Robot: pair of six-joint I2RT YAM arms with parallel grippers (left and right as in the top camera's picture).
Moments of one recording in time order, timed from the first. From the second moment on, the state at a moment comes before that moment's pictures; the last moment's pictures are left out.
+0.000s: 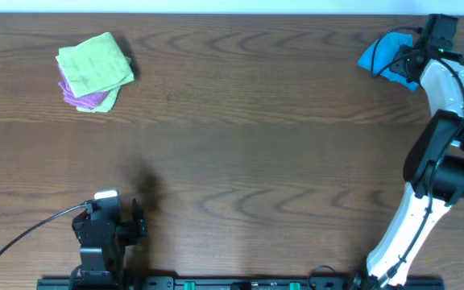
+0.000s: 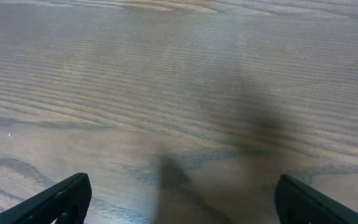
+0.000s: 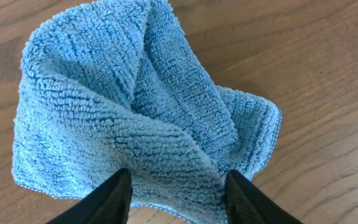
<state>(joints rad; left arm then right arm) -0.05 0.01 0.18 -0.82 -0.22 -0.06 -0.29 2.31 1.87 -0.52 0.10 0.17</state>
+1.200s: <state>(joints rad) -0.05 0.01 0.18 -0.82 -0.22 -0.06 -0.14 2.02 1.88 -0.79 0.10 0.06</state>
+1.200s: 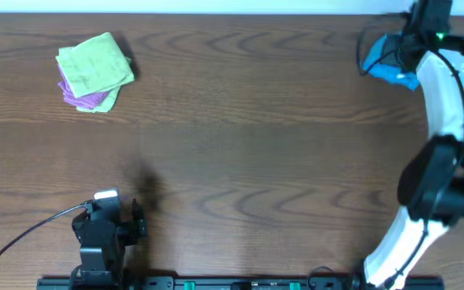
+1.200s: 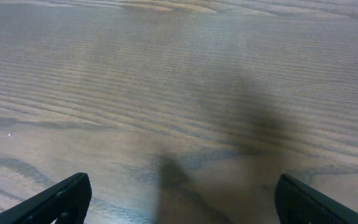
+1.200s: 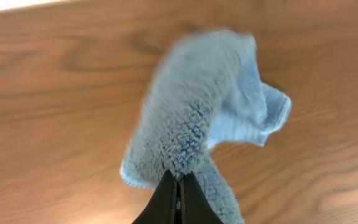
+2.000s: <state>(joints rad) -0.05 0.01 0.18 -0.82 -0.22 -0.06 0.46 1.65 1.89 -1.37 0.08 0.08</state>
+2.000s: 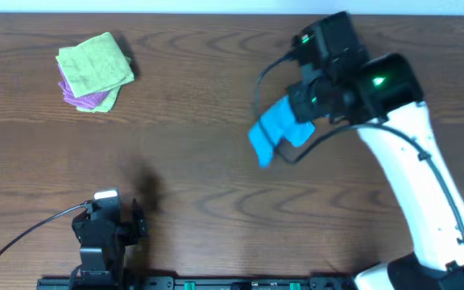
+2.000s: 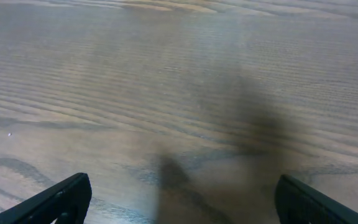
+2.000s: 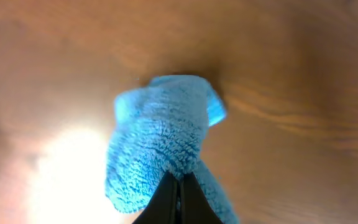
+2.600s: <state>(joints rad) -0.05 0.01 0.18 -0.82 -0.22 -0.06 0.90 1.54 1.89 -1.46 -0.03 0.24</state>
